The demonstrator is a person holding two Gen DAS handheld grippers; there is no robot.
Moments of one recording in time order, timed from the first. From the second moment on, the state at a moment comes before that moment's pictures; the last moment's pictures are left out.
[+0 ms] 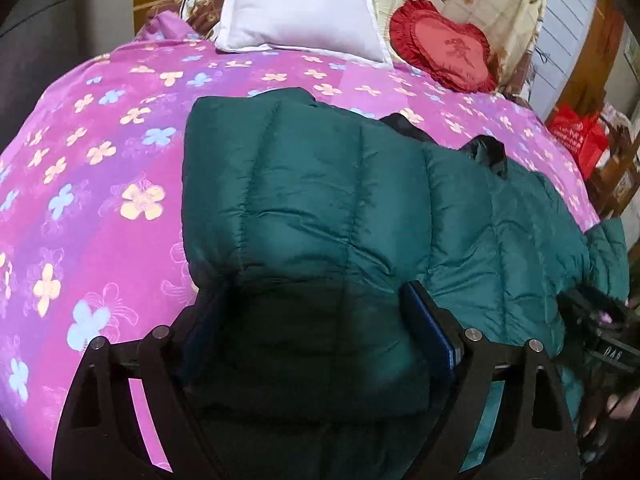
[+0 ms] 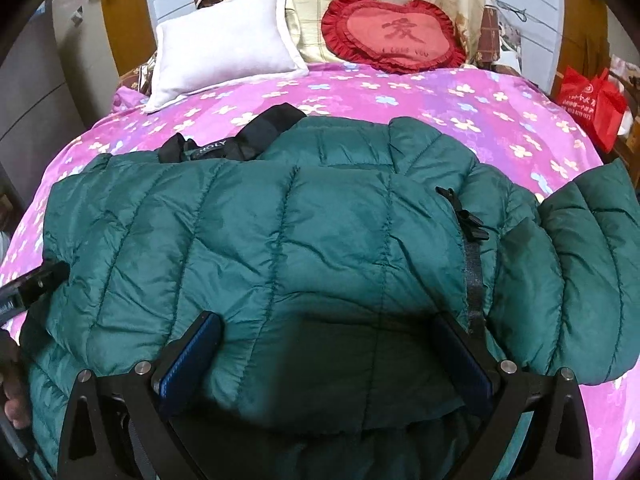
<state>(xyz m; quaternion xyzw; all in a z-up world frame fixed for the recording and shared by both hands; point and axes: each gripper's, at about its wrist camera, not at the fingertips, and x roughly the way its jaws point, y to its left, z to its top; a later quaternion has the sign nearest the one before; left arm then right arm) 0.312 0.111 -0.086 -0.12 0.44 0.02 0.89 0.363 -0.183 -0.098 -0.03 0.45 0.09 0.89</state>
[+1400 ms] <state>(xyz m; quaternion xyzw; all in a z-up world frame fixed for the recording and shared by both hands) 0.298 0.111 -0.083 -0.13 0.41 0.04 0.90 0.299 -0.239 -0.083 0.06 0.41 0.09 0.91</state>
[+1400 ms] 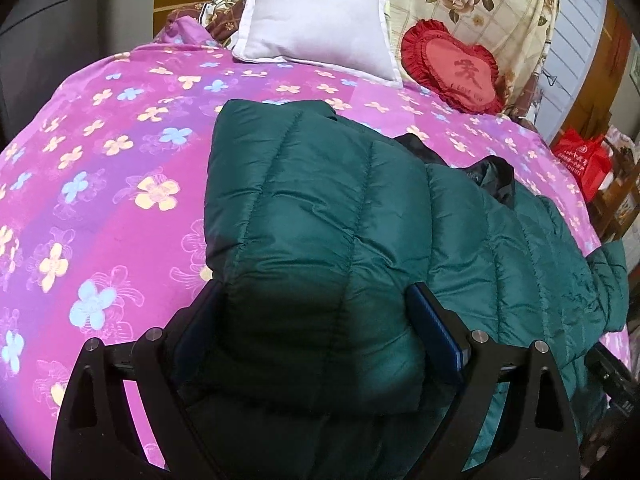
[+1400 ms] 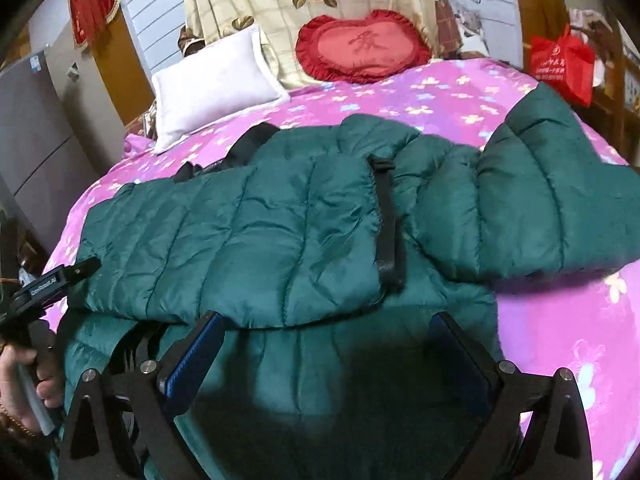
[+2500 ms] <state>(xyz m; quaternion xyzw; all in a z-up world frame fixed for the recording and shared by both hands) 0.278 0.085 -0.052 -0.08 0.40 0.05 0.91 0.379 -0.591 -0.090 0.15 0.44 -0.27 0.84</state>
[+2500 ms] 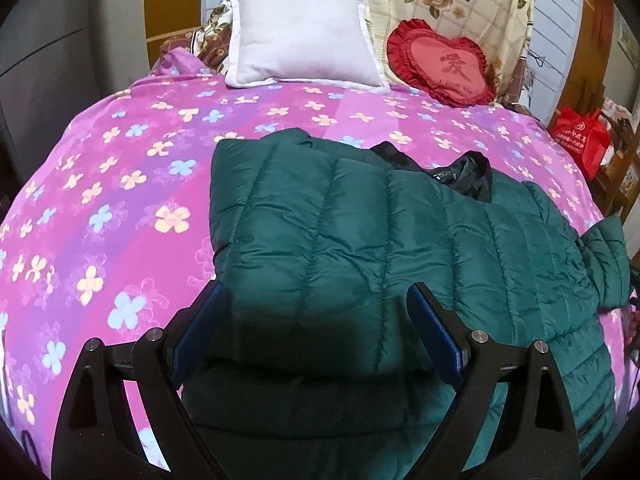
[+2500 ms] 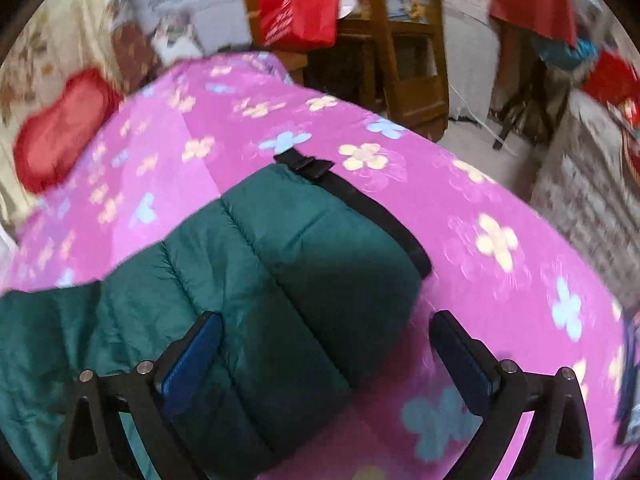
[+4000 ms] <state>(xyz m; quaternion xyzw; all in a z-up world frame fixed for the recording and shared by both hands) 0.284 0.072 -0.048 -0.08 0.41 0.01 0.91 0.274 -0.227 -0.040 -0.12 0.26 -0.08 0.95</state>
